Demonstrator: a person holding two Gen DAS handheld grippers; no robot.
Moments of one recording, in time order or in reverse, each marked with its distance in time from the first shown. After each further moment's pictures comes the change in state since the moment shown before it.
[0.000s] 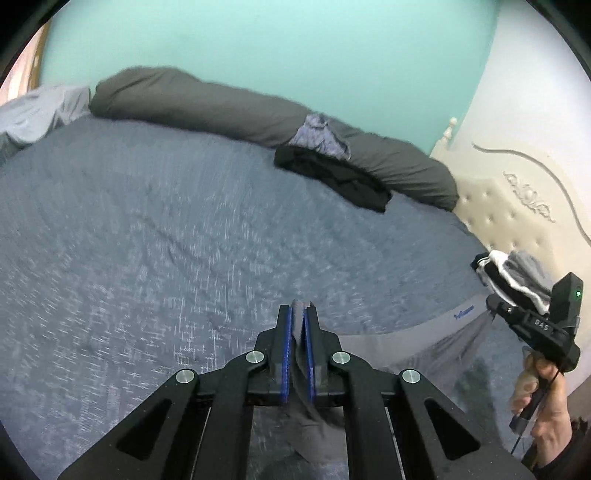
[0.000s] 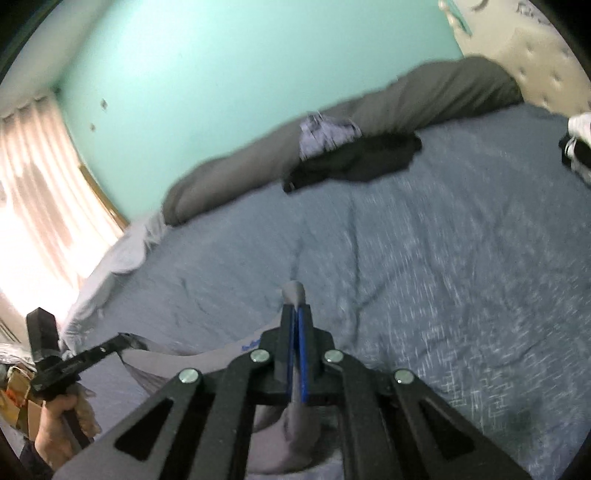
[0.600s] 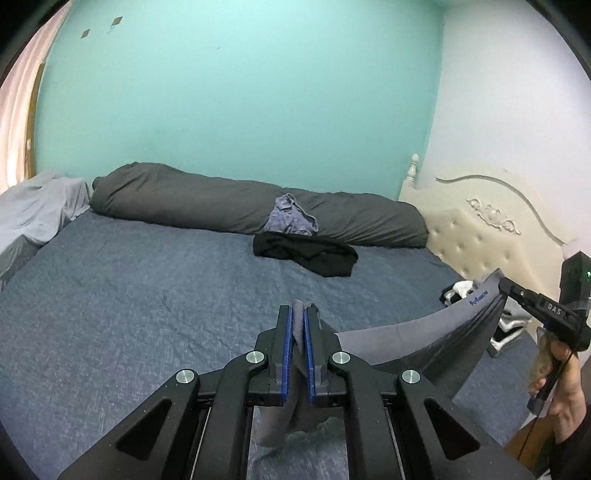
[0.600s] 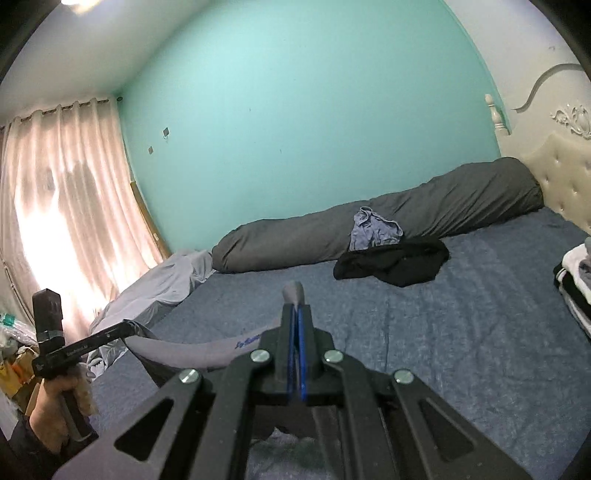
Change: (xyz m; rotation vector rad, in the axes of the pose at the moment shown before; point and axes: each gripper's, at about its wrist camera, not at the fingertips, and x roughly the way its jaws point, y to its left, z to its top) left arm -0.171 -0.083 0.076 0.154 -0.178 0.006; right arm -0.161 0.101 0.084 -0.179 -0.172 0.075
